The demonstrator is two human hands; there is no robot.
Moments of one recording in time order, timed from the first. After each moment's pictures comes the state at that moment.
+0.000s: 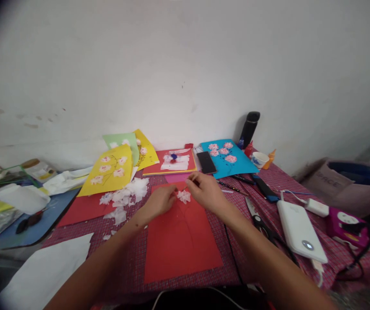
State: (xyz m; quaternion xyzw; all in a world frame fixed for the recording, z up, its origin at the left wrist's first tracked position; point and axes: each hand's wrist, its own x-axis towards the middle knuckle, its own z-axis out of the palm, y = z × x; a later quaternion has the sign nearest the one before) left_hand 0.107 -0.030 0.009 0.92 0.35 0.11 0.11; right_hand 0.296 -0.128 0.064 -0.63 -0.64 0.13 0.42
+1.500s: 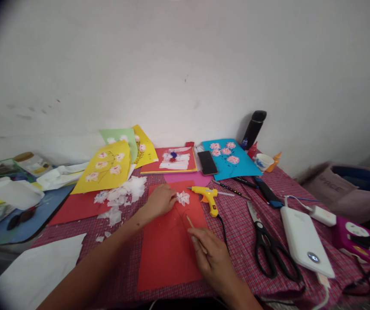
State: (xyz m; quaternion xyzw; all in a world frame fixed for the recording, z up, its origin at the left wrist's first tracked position) left_hand 0.119 -0.021 -0.003 0.94 0.34 0.05 0.02; right_hand 0.267 -0.229 -0.039 -0.55 -0.67 0.08 0.49
